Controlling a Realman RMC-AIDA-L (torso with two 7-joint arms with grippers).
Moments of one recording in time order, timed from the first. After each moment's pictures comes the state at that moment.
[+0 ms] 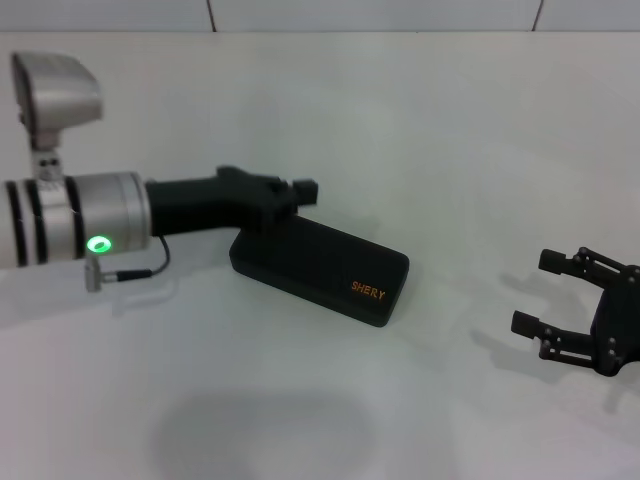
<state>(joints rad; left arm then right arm) -0.38 -2.08 1.16 0.81 1.65 1.28 -1.70 0.35 2.02 -0.90 -0.38 -1.62 -1.57 0.86</state>
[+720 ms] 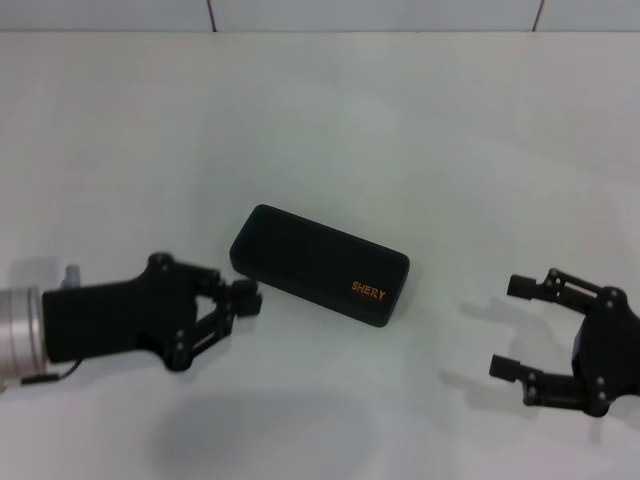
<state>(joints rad) -0.20 -2.07 0.99 0.81 1.73 1.65 -1.20 0.37 2.02 -0.95 -0.36 -1.63 -1.70 0.78</state>
